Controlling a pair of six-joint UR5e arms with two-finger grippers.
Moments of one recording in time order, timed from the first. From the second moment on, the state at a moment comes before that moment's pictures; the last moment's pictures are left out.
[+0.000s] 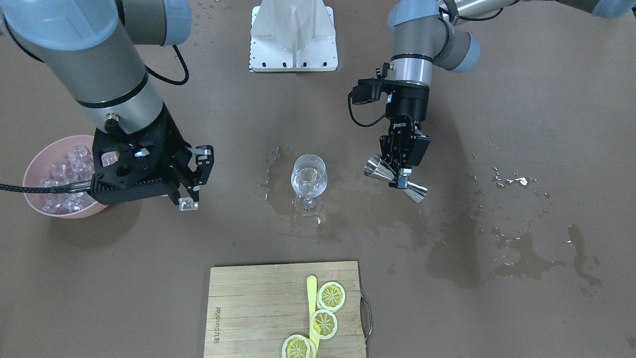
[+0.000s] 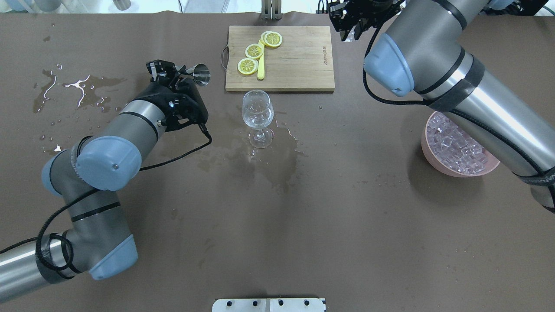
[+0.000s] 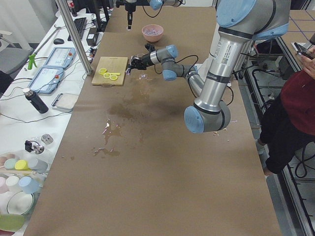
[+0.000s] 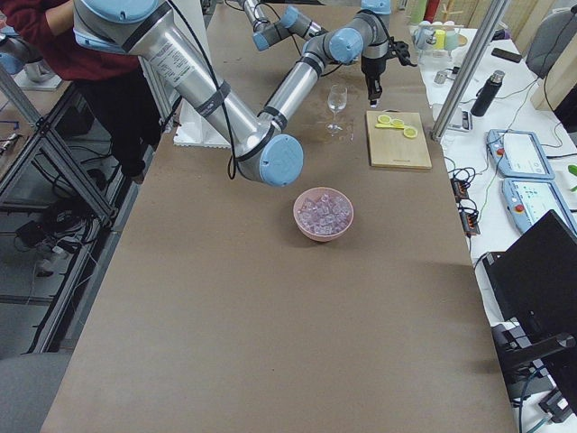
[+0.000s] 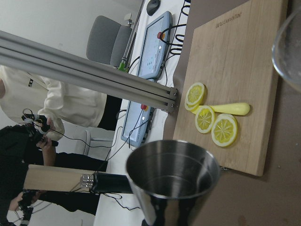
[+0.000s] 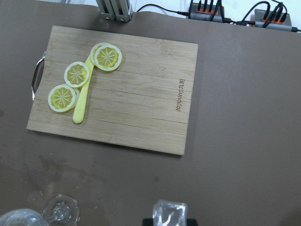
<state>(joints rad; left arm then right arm) -0.54 -1.94 -1.80 -2.26 -1.02 0.22 0.95 -0.70 1.64 -1.80 2.07 0.72</state>
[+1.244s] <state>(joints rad) -0.77 -1.66 -1.57 -2.80 -1.40 -0.46 0.72 -0.52 1.55 -1.81 1.85 0.74</state>
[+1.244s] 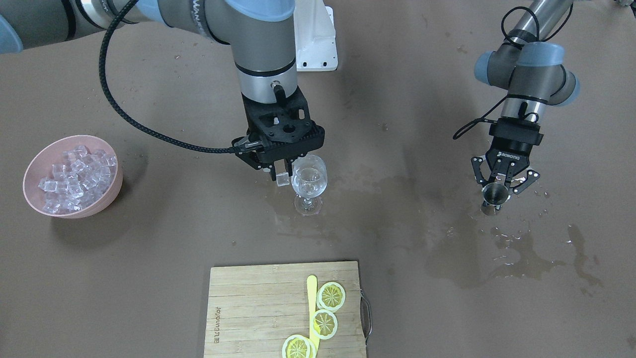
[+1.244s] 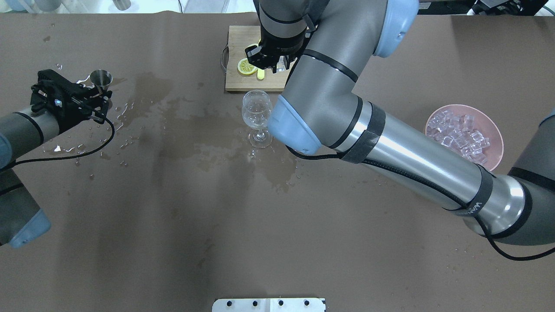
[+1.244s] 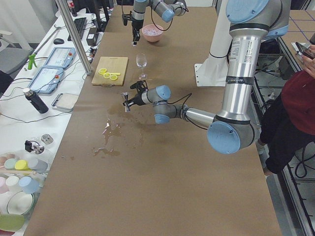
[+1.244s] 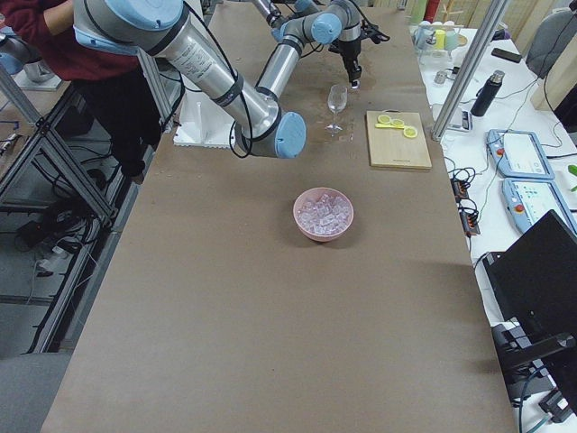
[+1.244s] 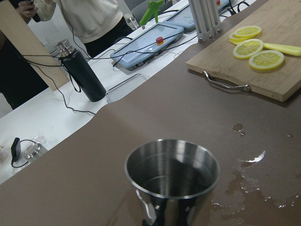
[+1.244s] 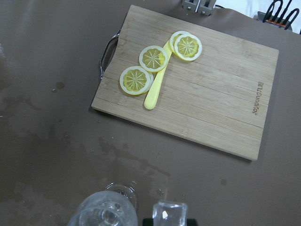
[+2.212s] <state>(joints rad) -0.89 -1.55 -1.38 -3.20 -1.49 -0.67 0.62 -0.51 1.54 -1.82 1.77 0.74</state>
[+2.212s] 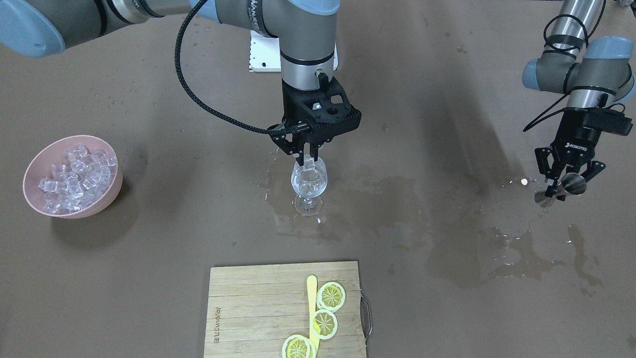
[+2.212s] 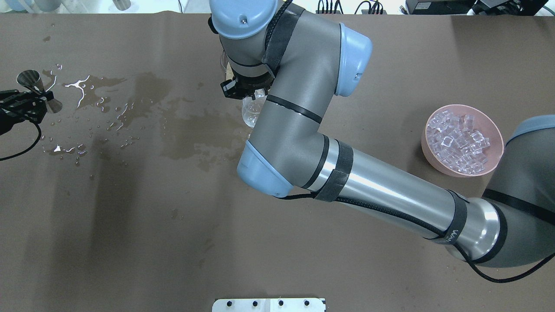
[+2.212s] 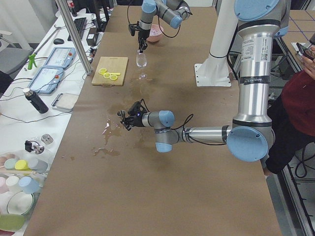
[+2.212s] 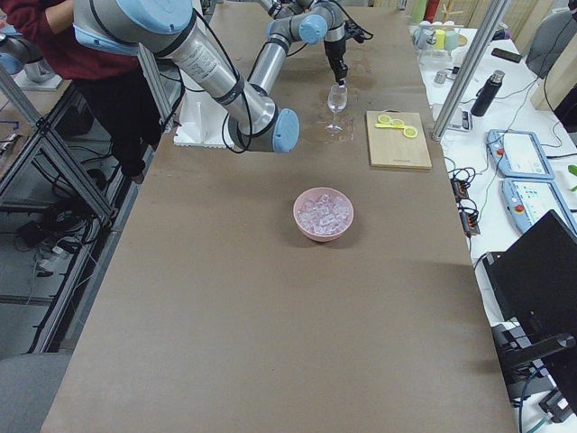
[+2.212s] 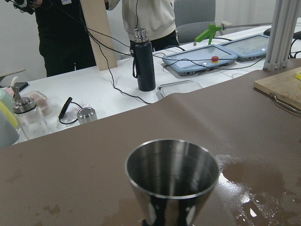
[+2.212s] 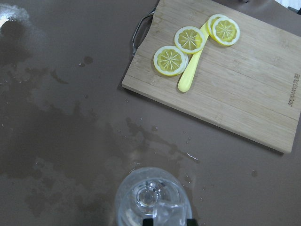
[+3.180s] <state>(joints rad) -0.87 -1.58 -1.22 -3.32 -1.48 -0.69 0.63 -0.51 1.54 -1.83 1.76 0.74</state>
